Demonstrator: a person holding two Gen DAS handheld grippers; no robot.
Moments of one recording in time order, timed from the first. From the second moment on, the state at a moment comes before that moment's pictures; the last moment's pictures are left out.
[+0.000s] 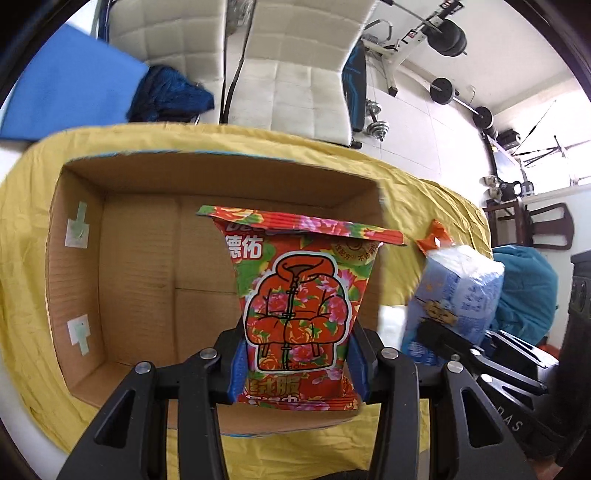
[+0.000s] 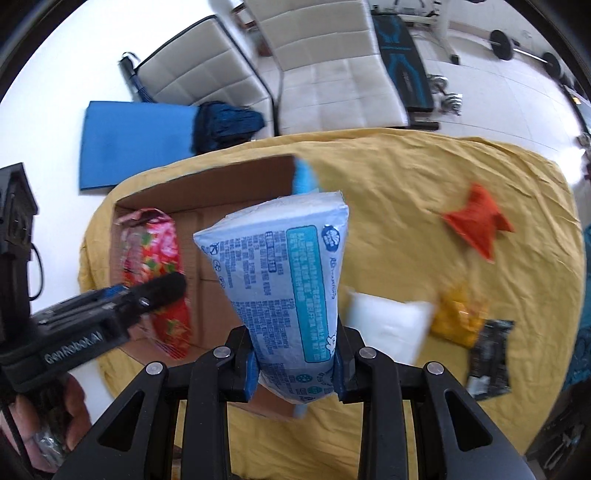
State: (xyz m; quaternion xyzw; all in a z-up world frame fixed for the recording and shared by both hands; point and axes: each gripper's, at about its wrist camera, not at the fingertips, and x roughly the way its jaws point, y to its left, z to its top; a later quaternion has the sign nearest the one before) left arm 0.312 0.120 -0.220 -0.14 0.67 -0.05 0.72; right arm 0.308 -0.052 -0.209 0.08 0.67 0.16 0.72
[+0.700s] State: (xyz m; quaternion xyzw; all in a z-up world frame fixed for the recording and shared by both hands) left arm 0.373 0.211 -0.354 -0.21 0.75 -0.11 0.62; right arm 0.364 0.071 -0.342 0.05 0.72 0.13 0.68
